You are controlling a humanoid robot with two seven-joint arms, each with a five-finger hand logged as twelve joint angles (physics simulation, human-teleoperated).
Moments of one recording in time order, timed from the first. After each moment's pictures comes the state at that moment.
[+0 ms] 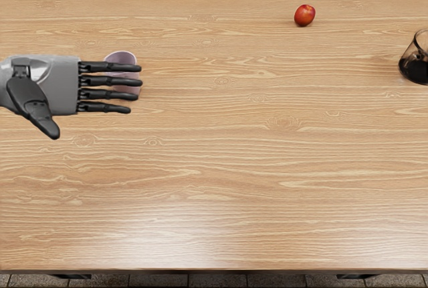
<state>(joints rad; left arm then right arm) -0.96 1.17 -0.55 -1.62 -0.42 -0.61 0.61 0.03 0.00 0.00 0.00 0.08 0.41 -0.61</state>
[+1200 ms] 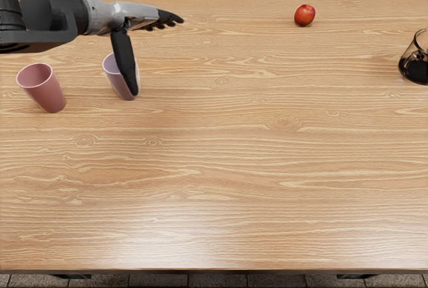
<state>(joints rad) -1.24 0.58 -0.60 -1.40 0.96 -0.52 0.61 0.03 0.00 -0.02 0.00 0.08 0.41 -0.61</state>
